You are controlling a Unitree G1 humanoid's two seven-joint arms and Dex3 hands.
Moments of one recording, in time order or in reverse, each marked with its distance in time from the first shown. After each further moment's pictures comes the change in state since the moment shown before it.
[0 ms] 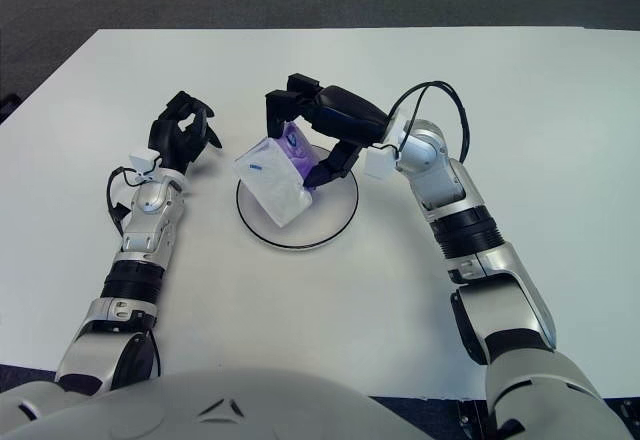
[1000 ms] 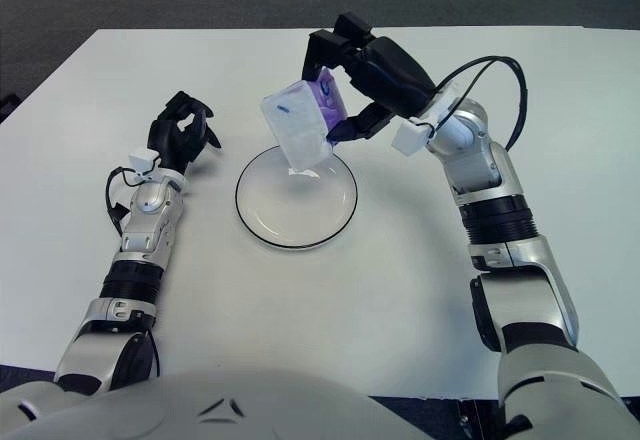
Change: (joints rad) left arm 0.001 0.005 0.000 0.000 0.000 0.000 0.000; right arm -0.045 -0.060 -0.104 0.037 -0.119 -0.073 -0.261
